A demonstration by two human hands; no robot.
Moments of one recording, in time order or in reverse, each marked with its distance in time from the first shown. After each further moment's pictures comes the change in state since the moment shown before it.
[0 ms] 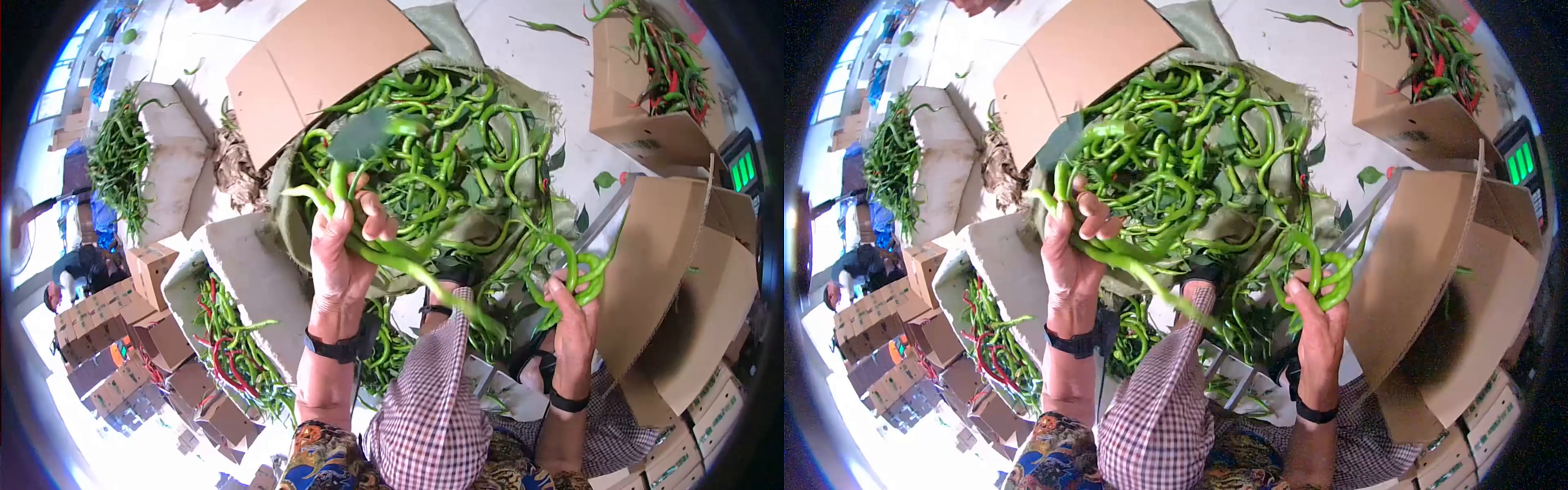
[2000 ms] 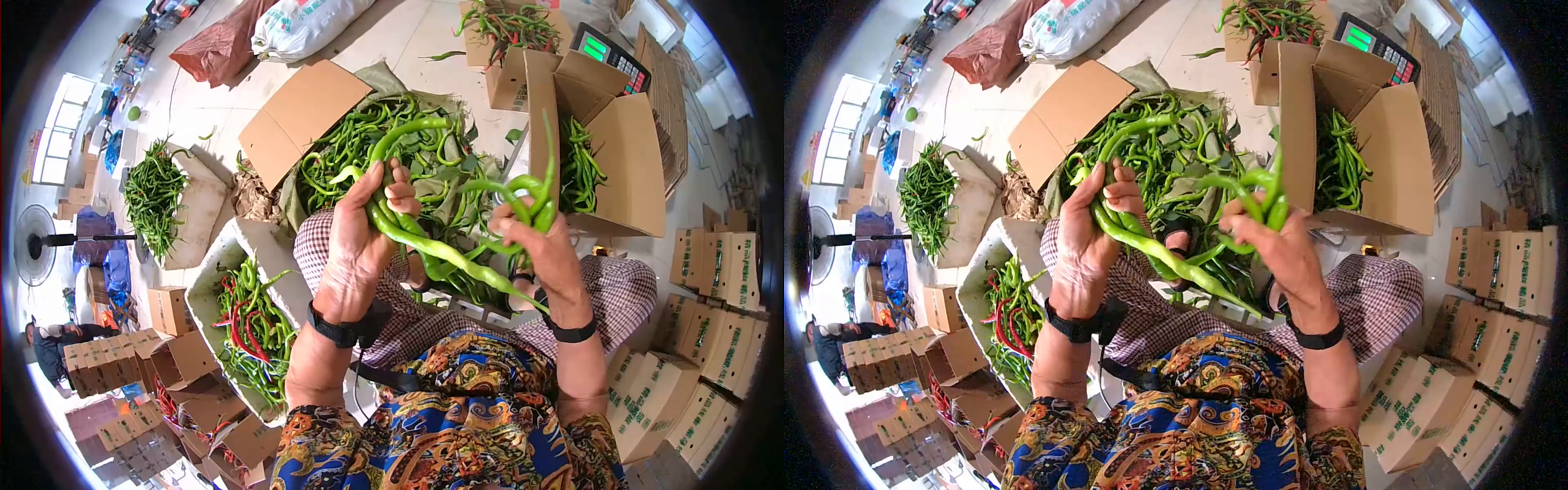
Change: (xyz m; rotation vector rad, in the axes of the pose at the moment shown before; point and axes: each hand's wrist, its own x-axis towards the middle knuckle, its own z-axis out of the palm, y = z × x) left_hand -0.188 0.021 0.165 -0.445 -0.115 -0.532; right_hand -0.189 -0.068 -0.077 -0.001 -0.330 -0.390
